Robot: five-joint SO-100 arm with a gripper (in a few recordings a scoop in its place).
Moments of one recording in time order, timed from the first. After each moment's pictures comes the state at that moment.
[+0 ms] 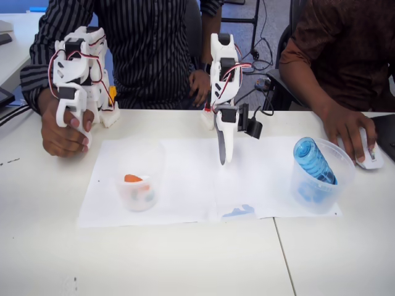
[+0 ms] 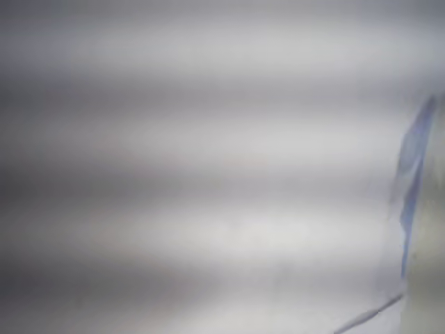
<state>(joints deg) 1.0 174.7 173.3 48.5 -1.8</state>
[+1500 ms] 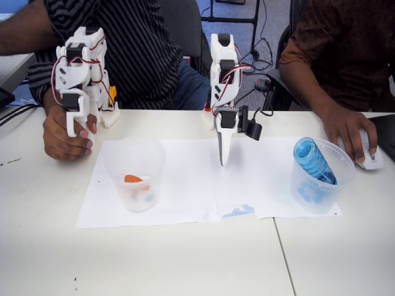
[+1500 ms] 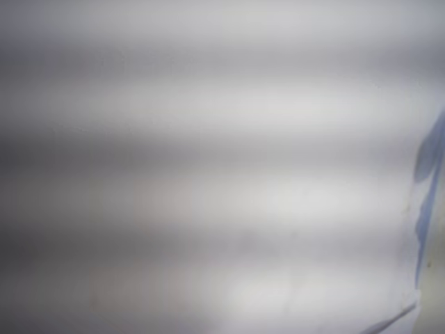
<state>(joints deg) 1.0 174.7 174.7 48.0 -1.8</state>
